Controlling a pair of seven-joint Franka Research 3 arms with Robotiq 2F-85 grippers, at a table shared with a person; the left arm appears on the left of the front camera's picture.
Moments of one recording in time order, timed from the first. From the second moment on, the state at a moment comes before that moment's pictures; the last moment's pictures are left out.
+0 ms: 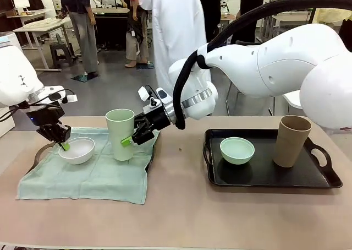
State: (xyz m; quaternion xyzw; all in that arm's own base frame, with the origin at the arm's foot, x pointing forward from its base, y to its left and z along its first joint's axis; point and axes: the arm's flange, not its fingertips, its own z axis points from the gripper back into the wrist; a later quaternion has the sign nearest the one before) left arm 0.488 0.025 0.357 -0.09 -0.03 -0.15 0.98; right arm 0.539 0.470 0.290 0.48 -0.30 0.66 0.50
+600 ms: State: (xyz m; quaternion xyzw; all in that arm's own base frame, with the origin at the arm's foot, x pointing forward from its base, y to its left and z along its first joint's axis) left arm 0.487 0.026 0.355 -0.09 -0.03 -0.15 0.98; right arm 0.542 0.470 0.285 0.46 -0.30 0.68 0.50
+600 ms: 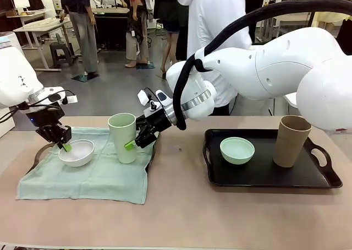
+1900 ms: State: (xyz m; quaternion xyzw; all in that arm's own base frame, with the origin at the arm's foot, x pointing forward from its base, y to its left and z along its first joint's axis) left arm 0.449 0.055 0.434 -0.09 -0.07 -0.14 0.98; right arm 0.485 0.359 0.393 0.46 -0.24 0.59 0.62
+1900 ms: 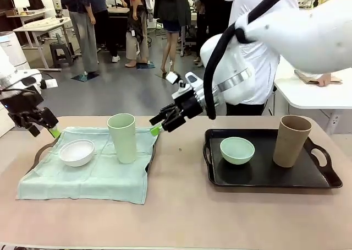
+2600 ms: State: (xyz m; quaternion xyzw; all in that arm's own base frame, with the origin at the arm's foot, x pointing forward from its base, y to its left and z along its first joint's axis) left arm 0.427 0.042 0.477 -0.08 -0.09 -0.17 0.98; right arm 0.414 0.322 0.485 0.36 -0.18 0.47 0.78
